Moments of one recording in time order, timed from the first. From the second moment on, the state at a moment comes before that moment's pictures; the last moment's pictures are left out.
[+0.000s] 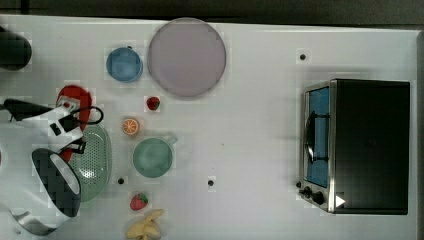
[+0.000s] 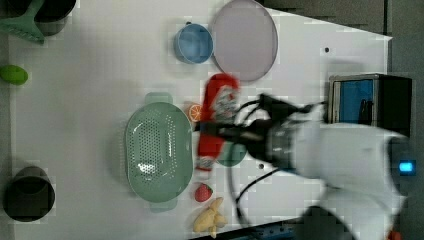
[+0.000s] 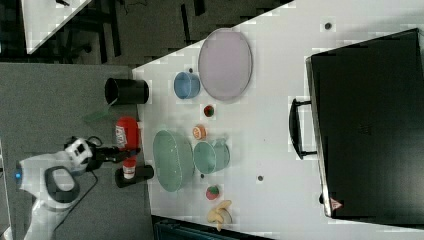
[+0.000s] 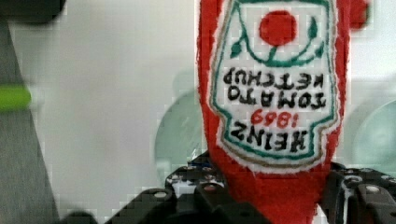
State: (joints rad) arm -0.01 0.09 0.63 -2.07 0.02 0.72 0.06
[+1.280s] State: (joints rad) arm -0.21 0.17 0.08 -2.20 0.01 0.67 0.02
